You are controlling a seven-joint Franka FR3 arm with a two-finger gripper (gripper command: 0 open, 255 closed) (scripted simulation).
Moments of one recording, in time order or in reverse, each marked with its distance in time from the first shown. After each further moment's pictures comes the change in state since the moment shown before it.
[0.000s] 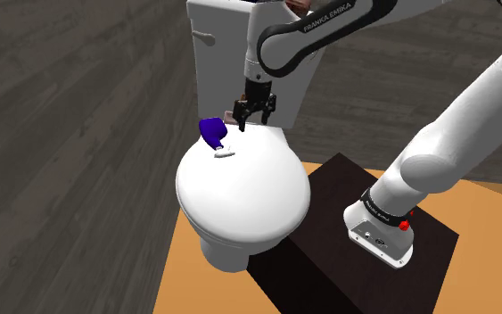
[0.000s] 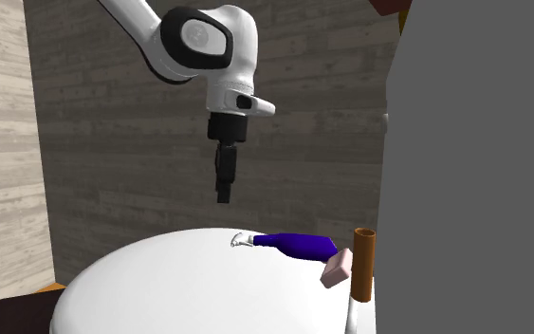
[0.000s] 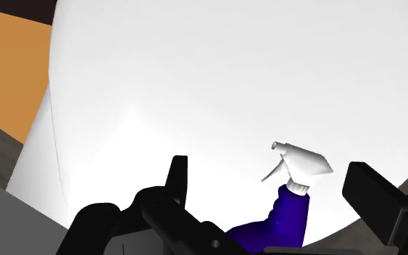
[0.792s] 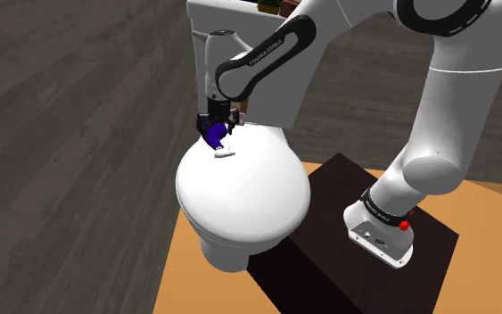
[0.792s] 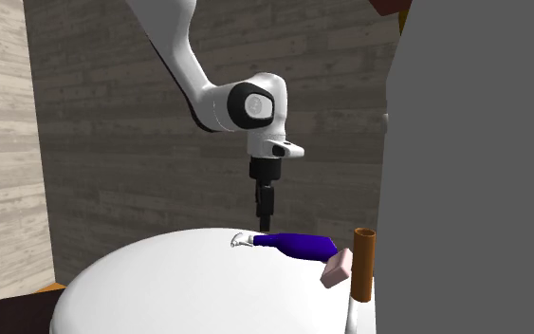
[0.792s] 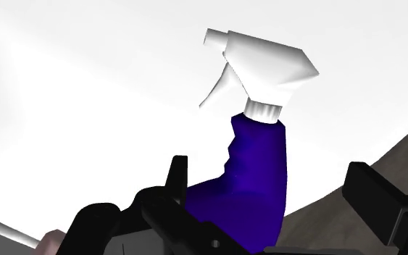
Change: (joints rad) arm 0.074 0.457 -0.018 0.329 -0.195 0.161 0.293
